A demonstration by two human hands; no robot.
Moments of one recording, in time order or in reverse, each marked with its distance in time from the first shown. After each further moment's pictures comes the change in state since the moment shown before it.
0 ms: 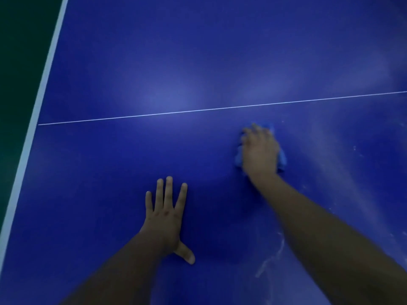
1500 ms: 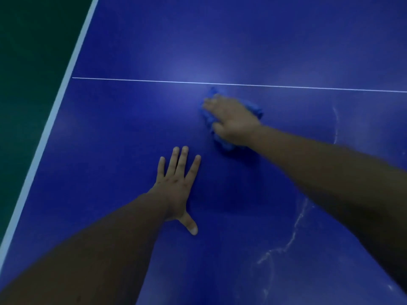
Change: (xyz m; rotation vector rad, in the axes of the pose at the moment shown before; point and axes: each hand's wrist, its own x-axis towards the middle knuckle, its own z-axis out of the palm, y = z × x) left_hand 0.001 -0.001 0.003 -0.032 0.074 0.006; right_hand 0.035 -0.097 0.002 0.090 -0.307 -0.875
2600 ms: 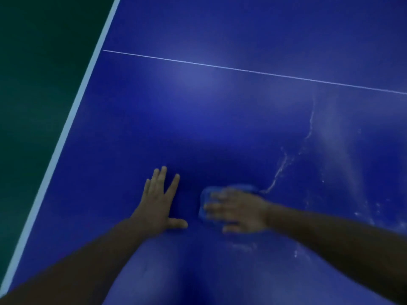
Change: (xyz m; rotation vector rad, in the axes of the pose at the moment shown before) left_hand -0.143 0.005 0.137 -0.289 0.197 -0.011; right_hand -0.273 -0.137 0.047 -0.117 -0.230 -0.575
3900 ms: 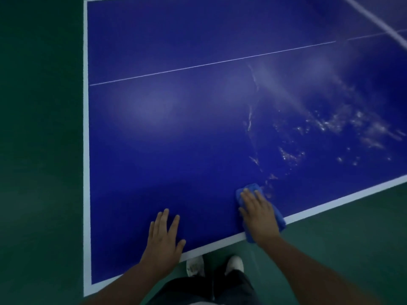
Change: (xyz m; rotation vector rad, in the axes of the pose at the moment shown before) left_hand -0.205 -0.095 0.108 0.173 0.036 0.147; right_hand 0.023 -0.316 0.052 0.321 0.126 1.485
